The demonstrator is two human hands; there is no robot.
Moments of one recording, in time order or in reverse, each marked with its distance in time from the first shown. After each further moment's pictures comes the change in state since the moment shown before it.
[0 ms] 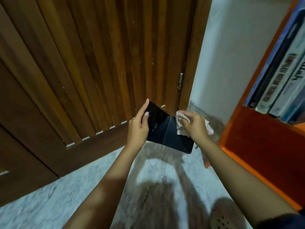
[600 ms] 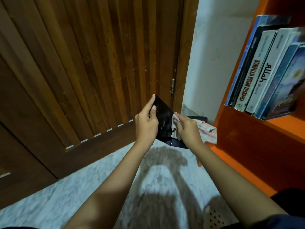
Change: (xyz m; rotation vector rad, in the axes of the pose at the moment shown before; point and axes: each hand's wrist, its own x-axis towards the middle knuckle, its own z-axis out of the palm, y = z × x) left_hand -0.018 0.079 0.030 -0.077 0.160 0.056; right_hand -0.035 -0.017 -0.025 -0.159 0.020 -0.066
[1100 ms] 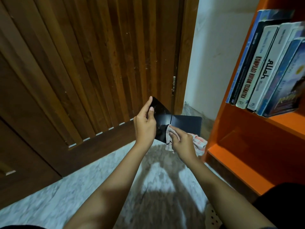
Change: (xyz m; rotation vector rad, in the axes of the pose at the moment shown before) left_hand -0.008 0.002 -0.001 -0.047 0.037 -0.067; right_hand -0.046 0.005 0.034 0.255 0.020 0.146
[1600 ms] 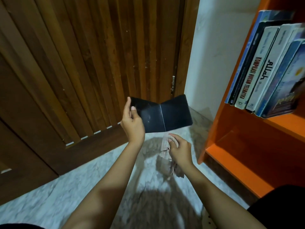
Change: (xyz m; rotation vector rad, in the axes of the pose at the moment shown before) left_hand 0.008 -0.014 -0.010 -0.145 0.322 -0.092; right_hand -0.022 -0.001 0.005 0.147 0.011 0.208
